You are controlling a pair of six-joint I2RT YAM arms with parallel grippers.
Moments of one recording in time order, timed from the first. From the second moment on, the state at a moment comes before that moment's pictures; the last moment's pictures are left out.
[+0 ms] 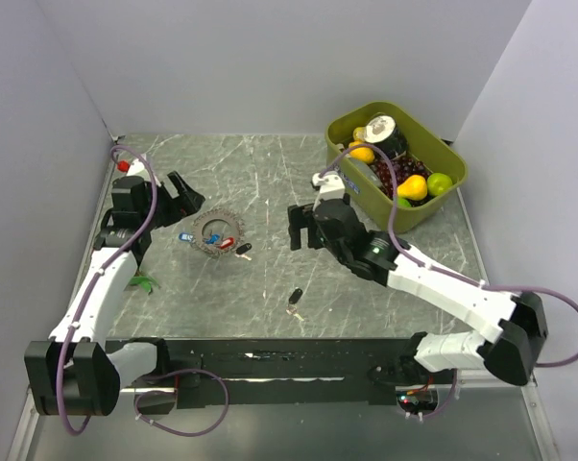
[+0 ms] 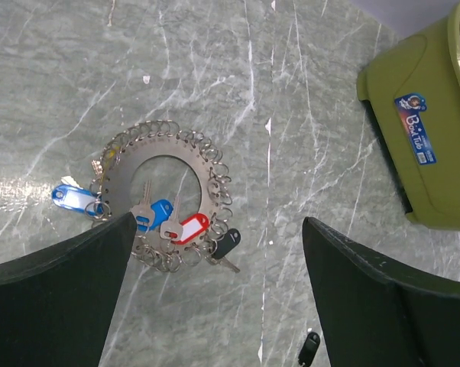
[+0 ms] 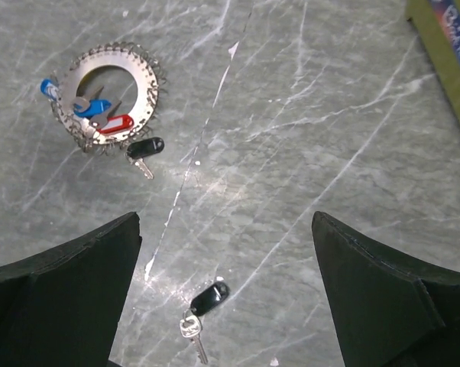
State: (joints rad) left arm -0.02 1.11 0.88 -0.23 0.22 -0.51; right arm 0.88 1.23 1.05 -0.34 0.42 0.38
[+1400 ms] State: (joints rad) left arm -0.24 1.81 1.15 -0.33 0.10 -0.57; right arm 0.68 1.12 0.77 -0.33 0.08 0.47
